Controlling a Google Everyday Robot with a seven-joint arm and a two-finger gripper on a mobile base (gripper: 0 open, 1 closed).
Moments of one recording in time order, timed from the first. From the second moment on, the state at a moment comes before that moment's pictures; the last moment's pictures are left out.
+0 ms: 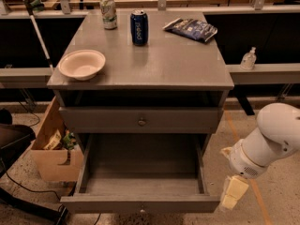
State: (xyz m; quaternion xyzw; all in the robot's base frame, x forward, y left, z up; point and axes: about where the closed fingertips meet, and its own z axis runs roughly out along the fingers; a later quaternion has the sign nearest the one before) arm 0.403 -0.223 0.643 -0.57 0.80 0.14 0.09
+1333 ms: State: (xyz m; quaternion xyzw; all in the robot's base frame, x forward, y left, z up) arm 0.368 -0.241 0.560 -0.57 0.79 0.18 0.12
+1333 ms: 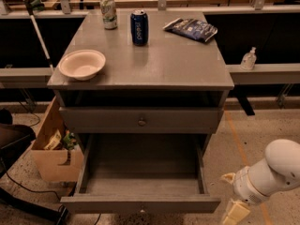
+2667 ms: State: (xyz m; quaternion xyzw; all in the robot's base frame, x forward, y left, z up) arm 0.355 -0.221 0.500 -0.54 0.79 0.25 0.14
